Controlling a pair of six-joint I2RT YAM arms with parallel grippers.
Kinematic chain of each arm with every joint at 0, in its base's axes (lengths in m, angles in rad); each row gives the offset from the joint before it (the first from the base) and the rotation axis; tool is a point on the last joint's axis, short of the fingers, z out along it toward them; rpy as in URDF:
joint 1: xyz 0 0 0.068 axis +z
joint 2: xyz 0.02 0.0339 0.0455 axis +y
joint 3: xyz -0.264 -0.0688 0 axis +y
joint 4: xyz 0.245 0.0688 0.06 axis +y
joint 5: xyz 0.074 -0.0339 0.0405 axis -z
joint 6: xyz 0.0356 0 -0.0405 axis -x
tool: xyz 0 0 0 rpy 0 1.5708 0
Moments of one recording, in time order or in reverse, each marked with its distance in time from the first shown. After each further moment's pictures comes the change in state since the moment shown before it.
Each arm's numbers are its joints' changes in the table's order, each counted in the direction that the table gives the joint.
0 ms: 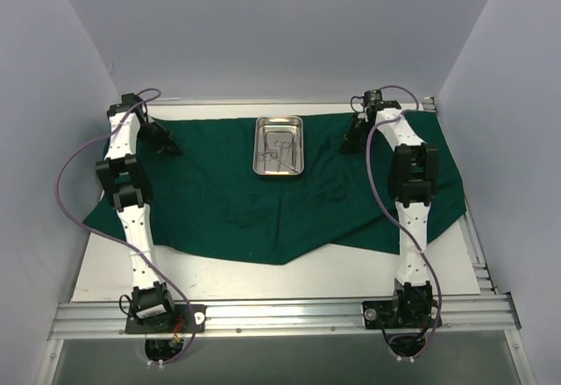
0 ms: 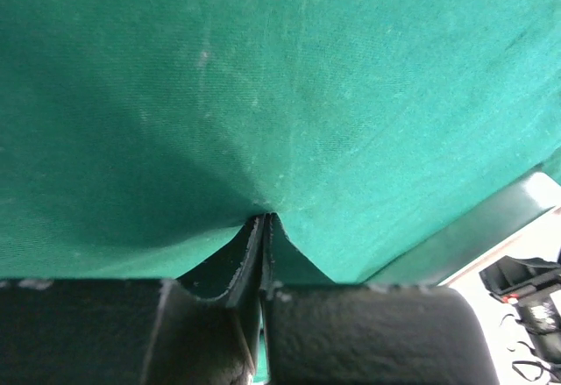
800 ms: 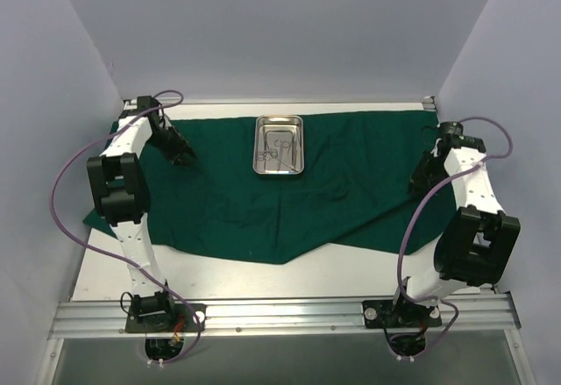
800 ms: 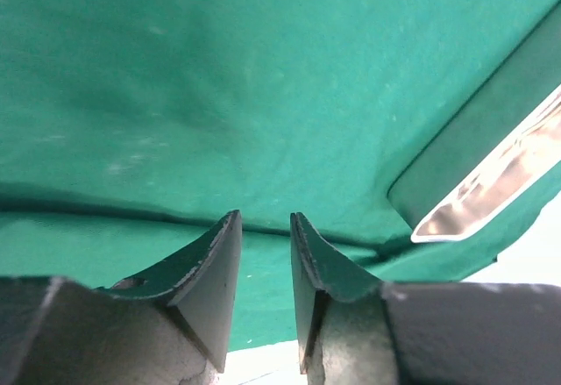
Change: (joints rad) left arm -0.108 -0.542 0.745 -0.267 -0.047 -0.065; right arm -0.319 -0.906 0.768 0.173 0.262 0.158
